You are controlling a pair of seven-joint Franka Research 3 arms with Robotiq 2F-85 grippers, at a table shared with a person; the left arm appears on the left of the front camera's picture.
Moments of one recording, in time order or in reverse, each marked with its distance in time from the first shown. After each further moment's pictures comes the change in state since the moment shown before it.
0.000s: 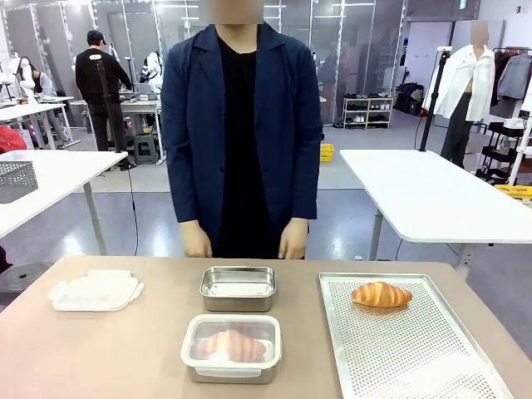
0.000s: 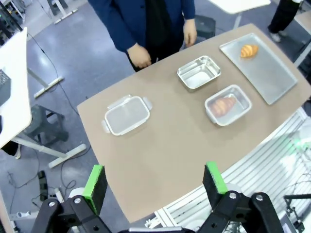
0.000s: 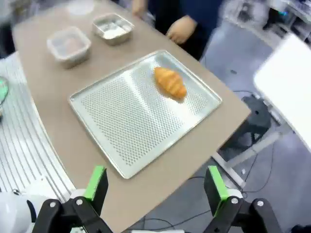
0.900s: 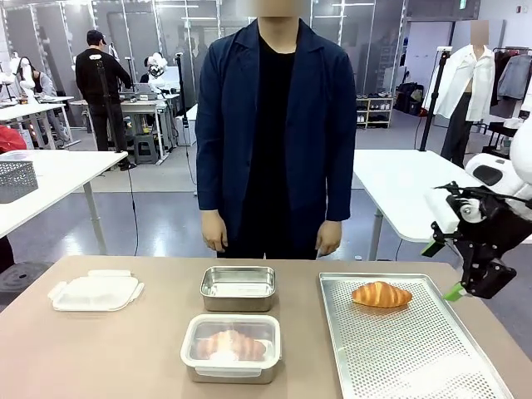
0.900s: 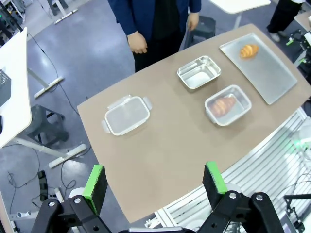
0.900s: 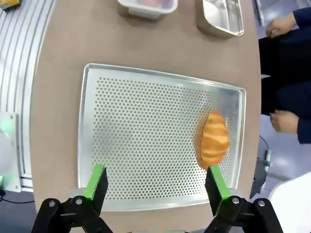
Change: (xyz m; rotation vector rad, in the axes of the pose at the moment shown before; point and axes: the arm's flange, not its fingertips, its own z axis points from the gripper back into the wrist) left arm 0.000 0.000 0.000 0.000 0.000 0.000; right arm 0.145 0.043 -0.216 0.297 0.321 0.673
